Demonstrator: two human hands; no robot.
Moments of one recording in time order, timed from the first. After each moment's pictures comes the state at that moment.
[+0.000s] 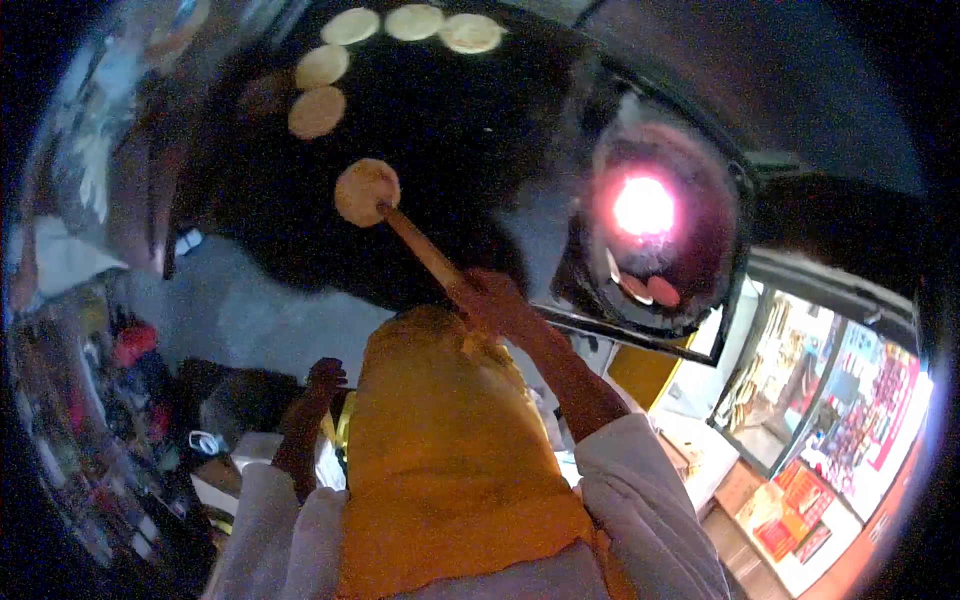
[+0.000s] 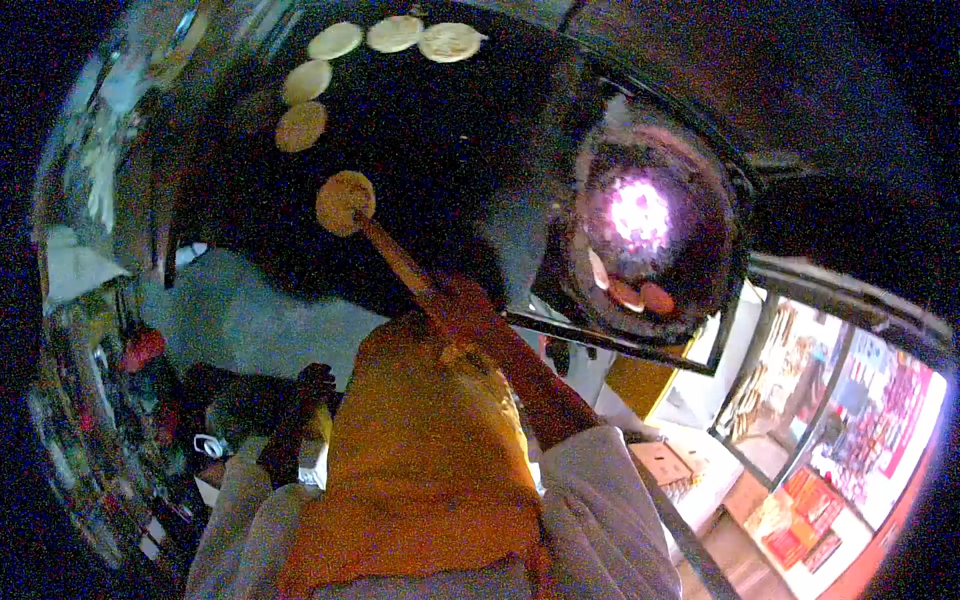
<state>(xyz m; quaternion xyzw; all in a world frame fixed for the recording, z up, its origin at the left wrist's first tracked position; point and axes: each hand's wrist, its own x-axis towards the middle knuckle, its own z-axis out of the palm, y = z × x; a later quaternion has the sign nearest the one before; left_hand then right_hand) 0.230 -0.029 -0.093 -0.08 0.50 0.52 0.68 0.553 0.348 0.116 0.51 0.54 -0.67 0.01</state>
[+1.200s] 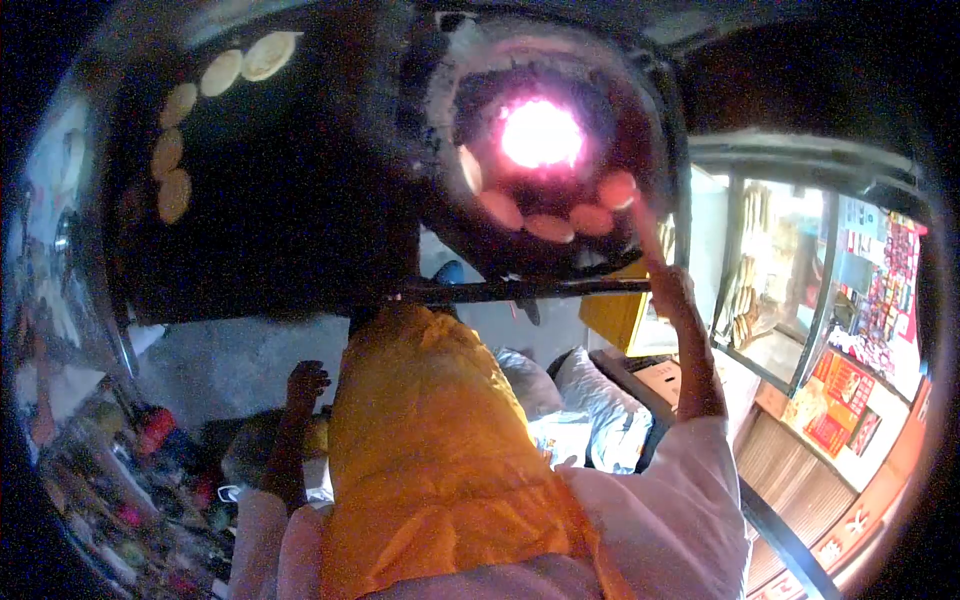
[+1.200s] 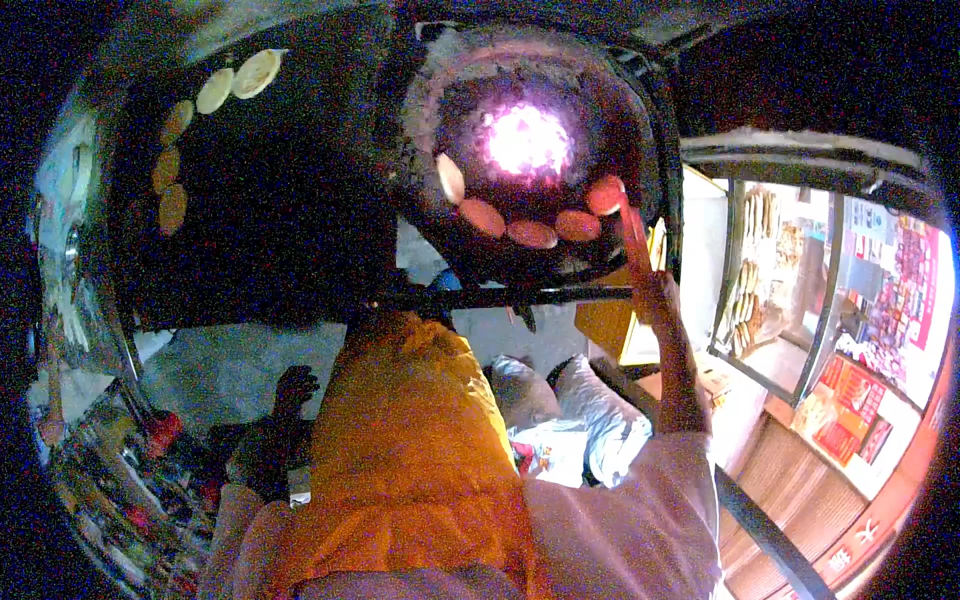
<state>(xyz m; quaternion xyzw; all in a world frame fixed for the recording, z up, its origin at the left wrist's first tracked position) 0.331 0.115 0.005 0.09 0.65 0.33 0.68 1.059 0.347 0.144 0.64 0.70 -0.17 0.29</state>
